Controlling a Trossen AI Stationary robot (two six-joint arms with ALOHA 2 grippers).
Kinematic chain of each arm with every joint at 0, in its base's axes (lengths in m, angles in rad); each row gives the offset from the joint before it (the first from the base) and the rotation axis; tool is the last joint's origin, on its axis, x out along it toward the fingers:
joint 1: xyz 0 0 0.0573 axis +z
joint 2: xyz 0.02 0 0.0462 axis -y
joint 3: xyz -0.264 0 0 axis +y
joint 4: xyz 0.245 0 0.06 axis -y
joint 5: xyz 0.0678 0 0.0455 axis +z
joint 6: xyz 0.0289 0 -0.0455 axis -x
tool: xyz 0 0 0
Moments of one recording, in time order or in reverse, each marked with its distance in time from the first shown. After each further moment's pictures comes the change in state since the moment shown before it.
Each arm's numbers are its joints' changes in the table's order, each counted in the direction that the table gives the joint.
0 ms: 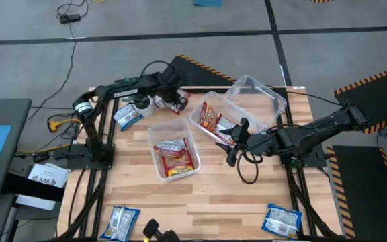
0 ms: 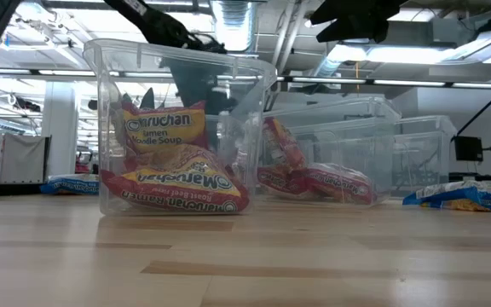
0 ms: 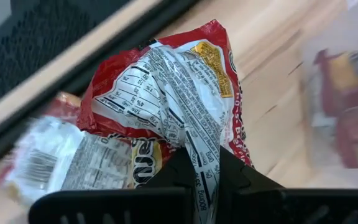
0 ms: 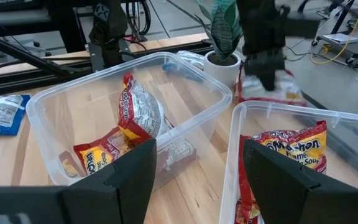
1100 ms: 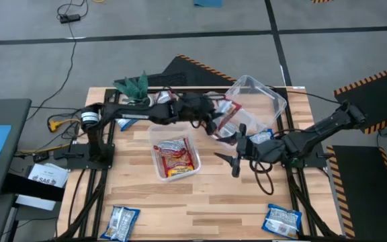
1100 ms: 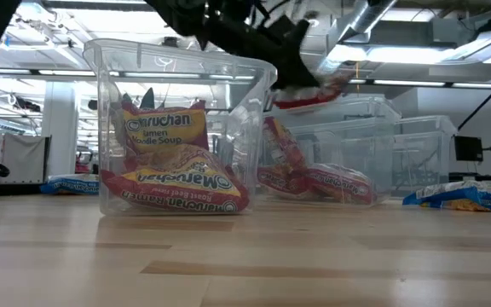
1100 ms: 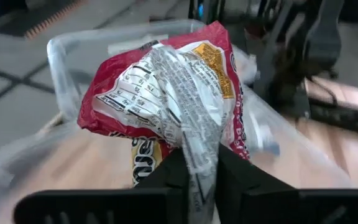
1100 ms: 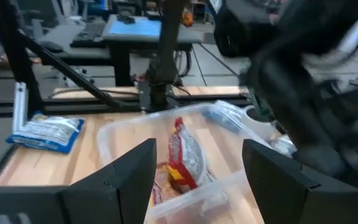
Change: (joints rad) left arm -0.398 -0.043 -0.004 0.741 0.038 -0.129; right arm 0.122 0.000 0.000 0.227 -0.003 0.218
